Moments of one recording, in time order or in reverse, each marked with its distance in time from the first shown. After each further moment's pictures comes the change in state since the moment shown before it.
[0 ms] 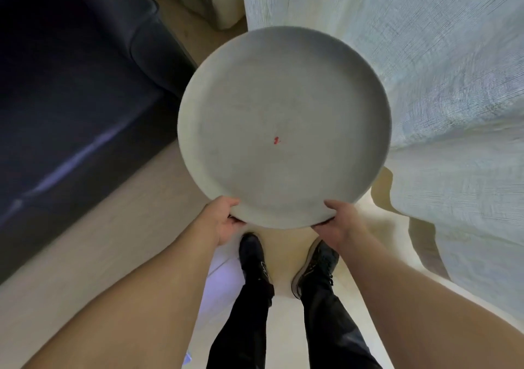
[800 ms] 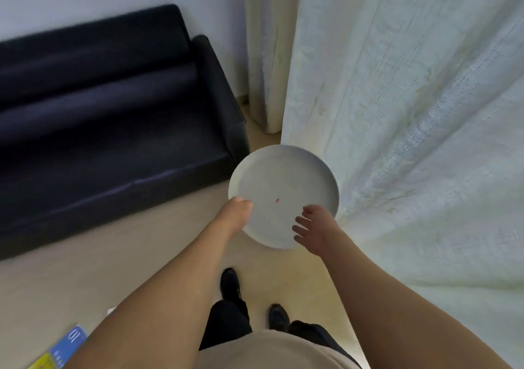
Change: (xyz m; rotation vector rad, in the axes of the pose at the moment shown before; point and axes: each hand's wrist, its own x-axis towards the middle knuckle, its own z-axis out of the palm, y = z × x) left_hand -0.370 -0.069 0.000 0.701 0.182 0.666; right_hand -0.368 -0.028 -0.037 -0.681 -0.306 -0.174
